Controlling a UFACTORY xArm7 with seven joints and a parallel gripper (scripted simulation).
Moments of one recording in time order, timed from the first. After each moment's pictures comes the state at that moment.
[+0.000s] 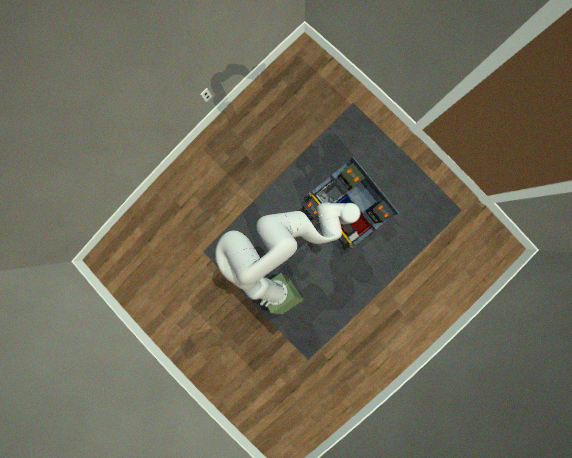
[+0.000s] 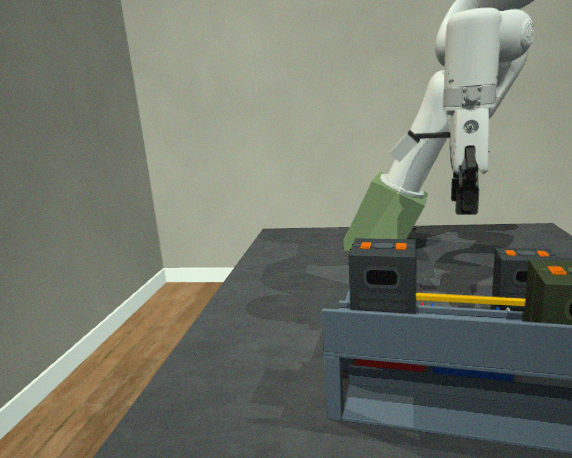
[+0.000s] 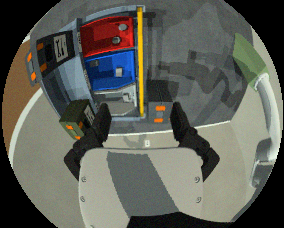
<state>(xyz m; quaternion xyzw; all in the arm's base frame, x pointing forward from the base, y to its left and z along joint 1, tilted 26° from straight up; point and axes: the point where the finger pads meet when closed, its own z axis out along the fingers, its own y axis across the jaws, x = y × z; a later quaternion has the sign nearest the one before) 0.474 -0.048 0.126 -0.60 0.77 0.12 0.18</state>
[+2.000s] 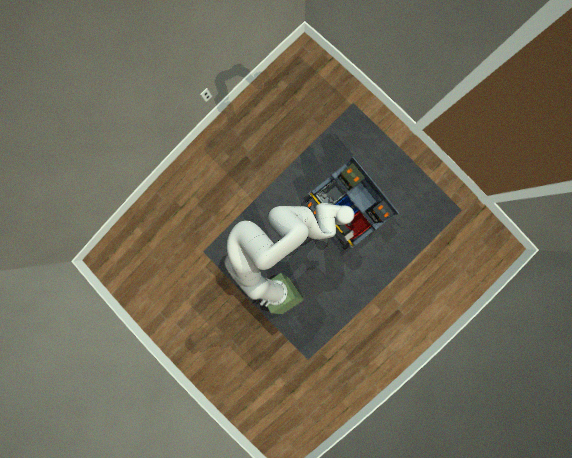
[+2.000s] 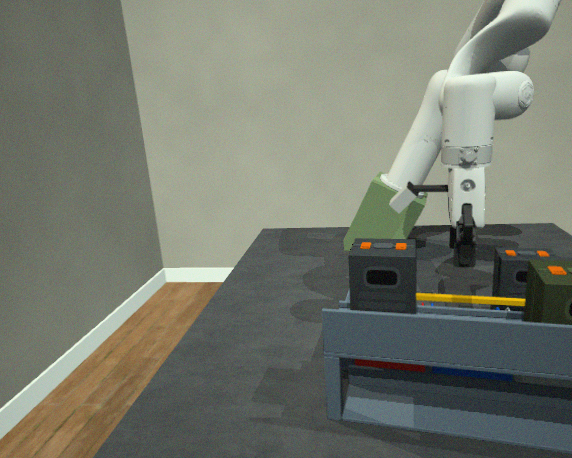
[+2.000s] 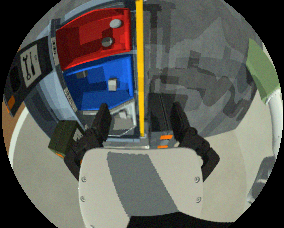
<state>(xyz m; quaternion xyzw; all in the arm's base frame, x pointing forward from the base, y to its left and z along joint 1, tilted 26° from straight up) 0.486 -0.011 0.046 -0.60 0.77 0.12 0.19</state>
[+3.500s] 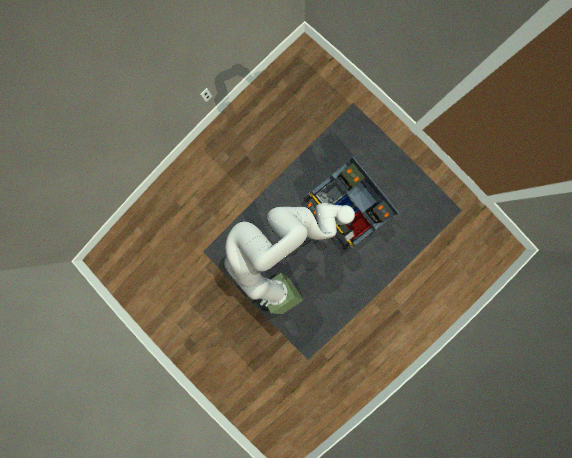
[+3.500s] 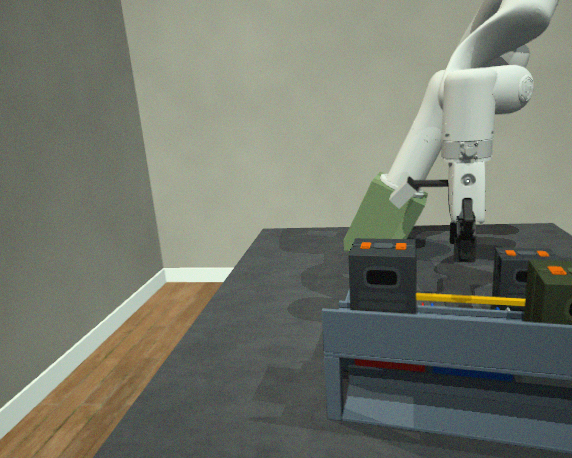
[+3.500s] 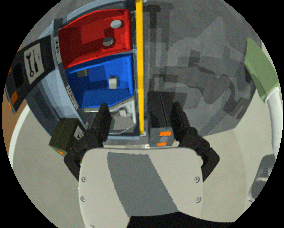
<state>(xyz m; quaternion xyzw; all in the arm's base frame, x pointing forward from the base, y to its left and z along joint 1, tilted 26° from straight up) 0.485 -0.015 0.054 -0.60 0.77 0.12 0.18</state>
